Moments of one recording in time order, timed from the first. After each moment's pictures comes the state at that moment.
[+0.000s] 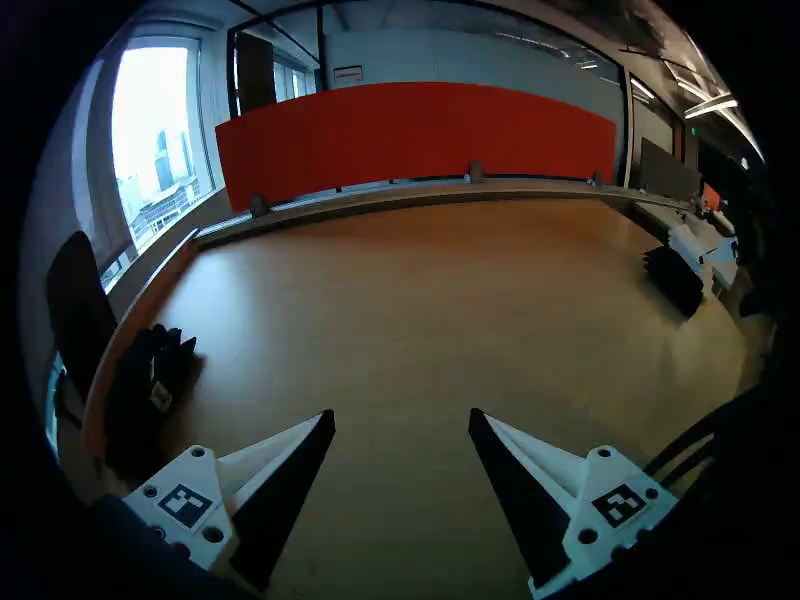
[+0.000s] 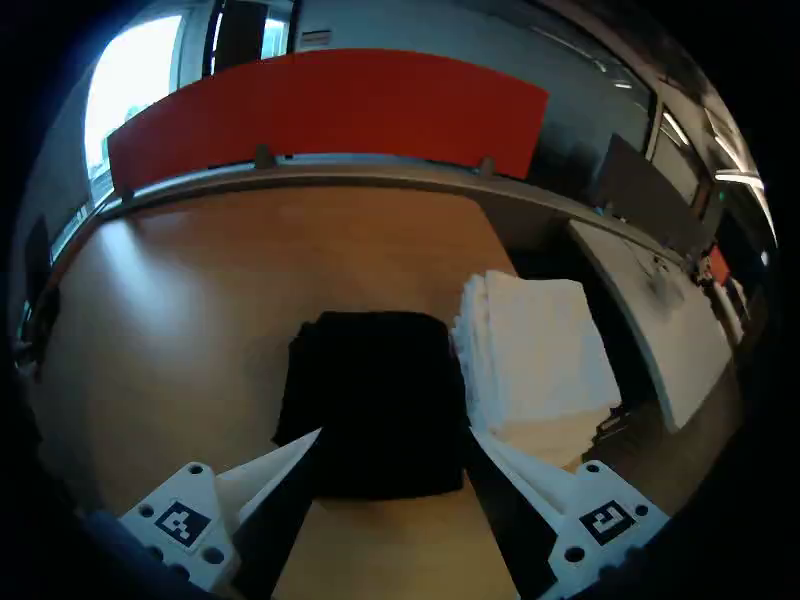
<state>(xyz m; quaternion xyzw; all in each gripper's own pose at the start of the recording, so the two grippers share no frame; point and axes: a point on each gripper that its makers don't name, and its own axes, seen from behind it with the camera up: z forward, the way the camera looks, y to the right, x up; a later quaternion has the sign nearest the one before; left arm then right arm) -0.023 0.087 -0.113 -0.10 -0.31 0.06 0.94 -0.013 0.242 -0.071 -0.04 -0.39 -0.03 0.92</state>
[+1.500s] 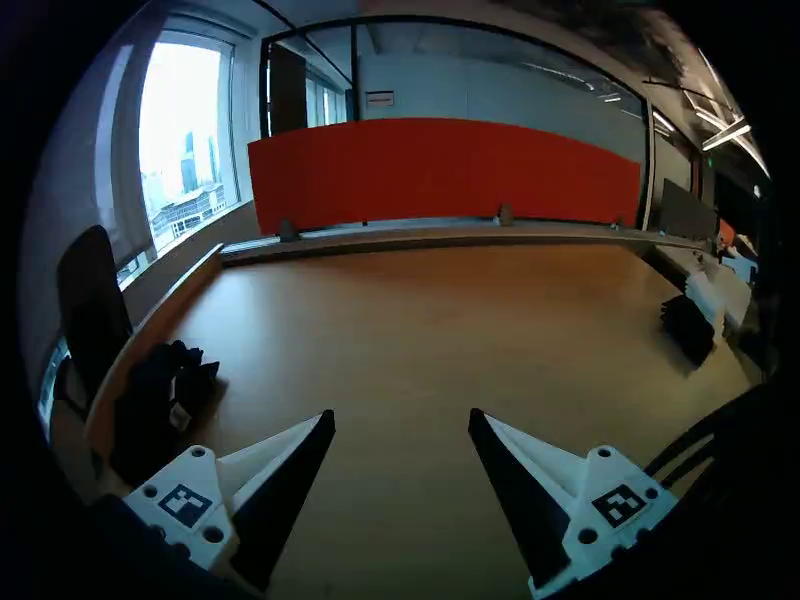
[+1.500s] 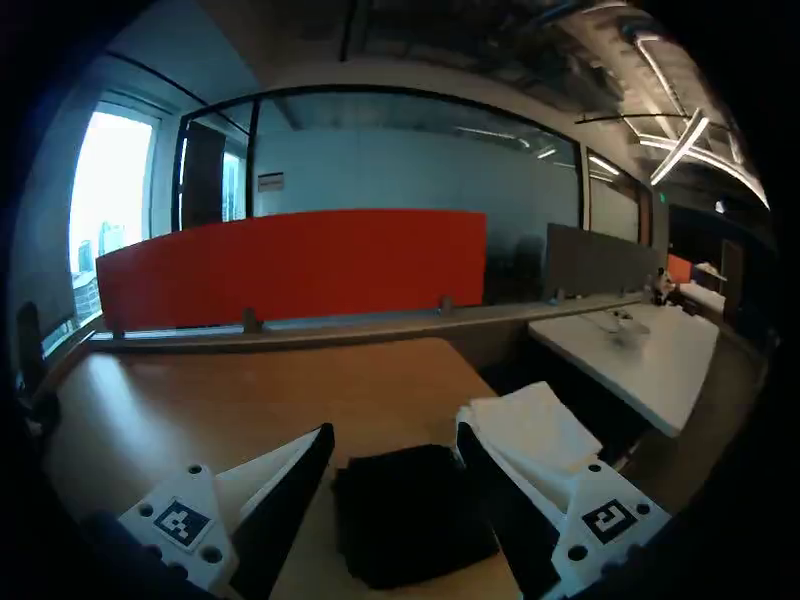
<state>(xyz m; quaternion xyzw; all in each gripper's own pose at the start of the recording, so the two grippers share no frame) 0.016 0.067 -0.080 -0.06 -0.26 0.03 0.96 0.097 0.203 -0.034 -0.10 -0.14 0.01 0.99</state>
